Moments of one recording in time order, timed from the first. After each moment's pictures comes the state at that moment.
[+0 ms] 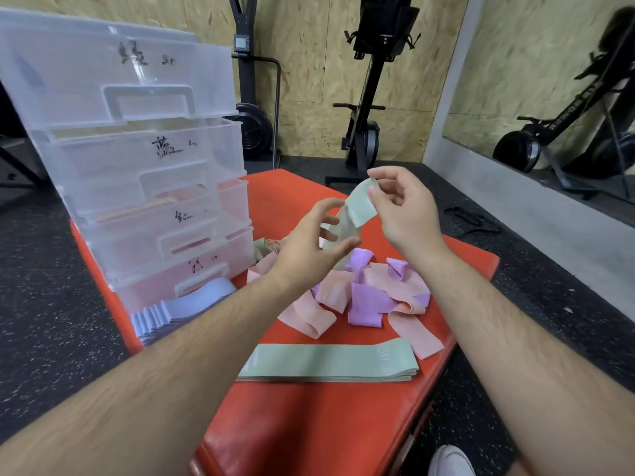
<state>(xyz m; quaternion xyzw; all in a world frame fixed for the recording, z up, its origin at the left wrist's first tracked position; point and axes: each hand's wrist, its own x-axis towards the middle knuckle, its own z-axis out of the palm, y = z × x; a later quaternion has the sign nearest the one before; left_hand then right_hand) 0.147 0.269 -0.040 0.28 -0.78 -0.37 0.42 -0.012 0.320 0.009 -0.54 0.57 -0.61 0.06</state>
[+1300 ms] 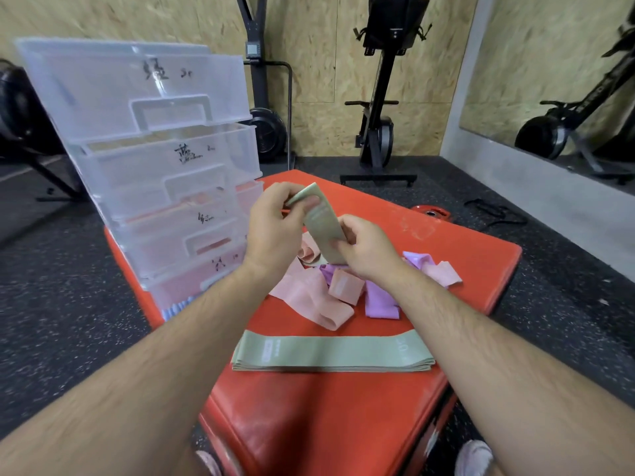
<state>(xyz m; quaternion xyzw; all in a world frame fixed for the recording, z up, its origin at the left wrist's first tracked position) 0.196 0.270 -0.007 0.33 -0.70 -0.28 0.57 0.028 0.298 -0.049 -0.64 0.61 -0.43 0.16</state>
